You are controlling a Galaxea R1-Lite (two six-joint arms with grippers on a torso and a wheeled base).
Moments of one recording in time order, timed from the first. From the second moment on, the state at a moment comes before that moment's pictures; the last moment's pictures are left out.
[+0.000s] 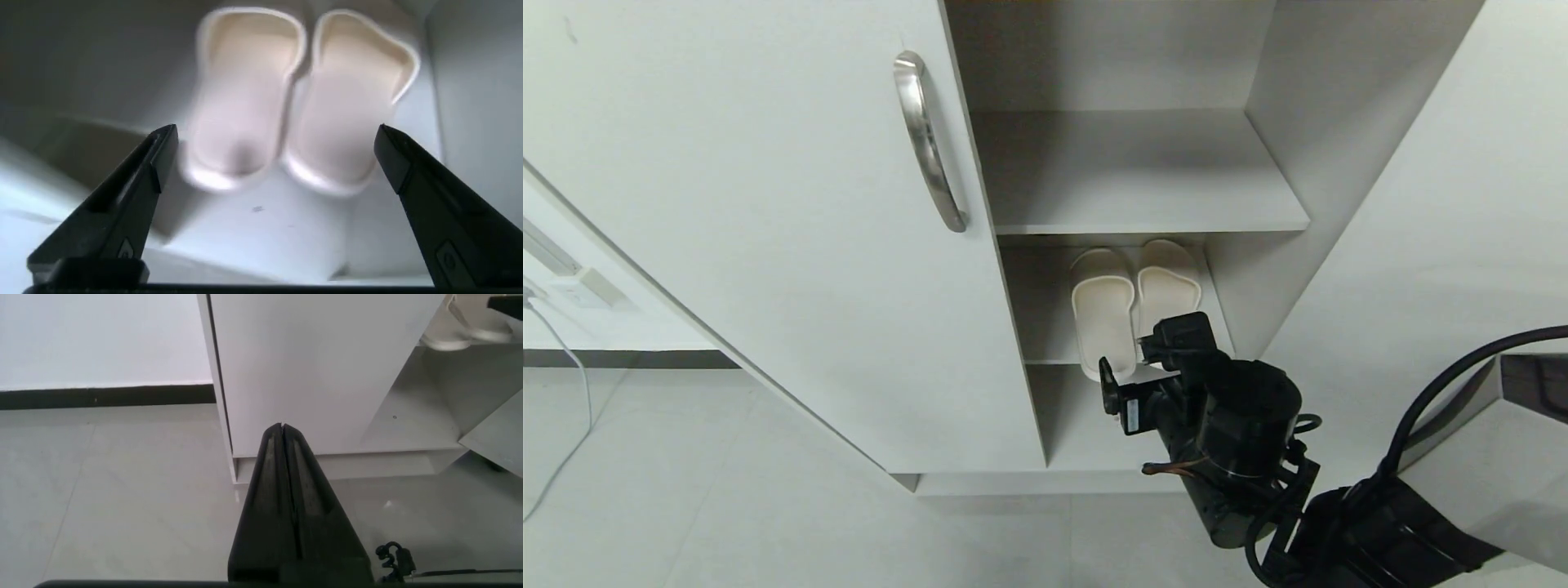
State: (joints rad) left arm 0.00 0.00 0.00 0.00 0.00 0.01; right arm 0.87 2.07 -0.80 -1.32 -0.65 -0.08
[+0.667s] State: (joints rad) left arm 0.00 0.00 0.00 0.00 0.00 0.01; right arm 0.88 2.03 -0.76 -1.32 -0.64 -0.08
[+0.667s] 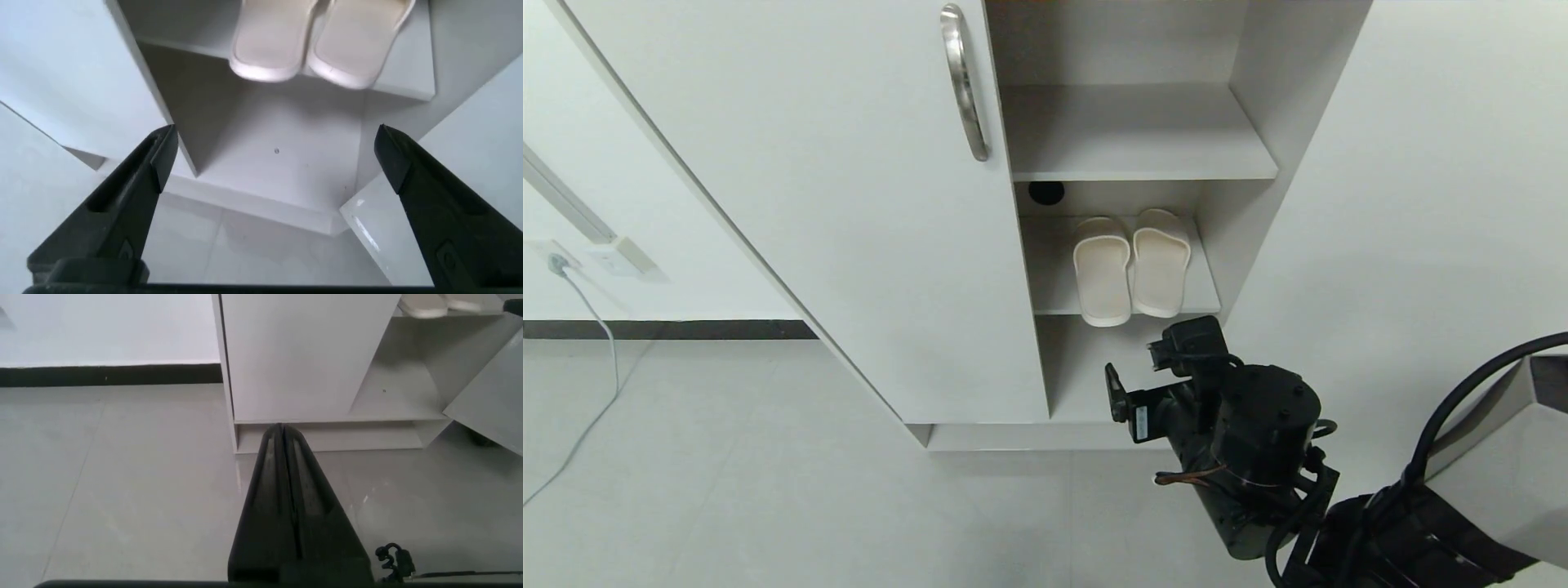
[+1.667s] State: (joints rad) left arm 0.00 0.00 0.00 0.00 0.00 0.01; right arm 0.87 2.03 -0.74 -1.32 -0.64 -0.09
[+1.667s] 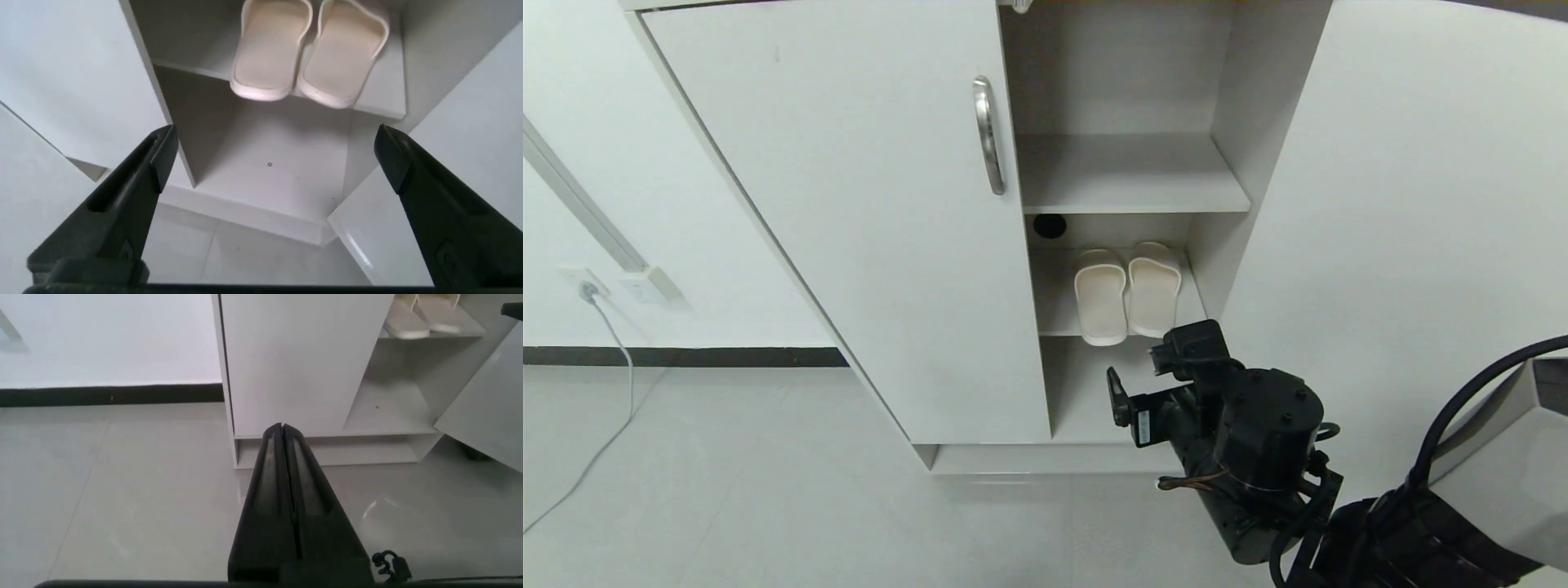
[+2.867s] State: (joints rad) left arm 0.00 0.00 0.00 0.00 0.00 0.00; right arm 0.82 2.01 -0.66 -1.40 -0.55 -0.14
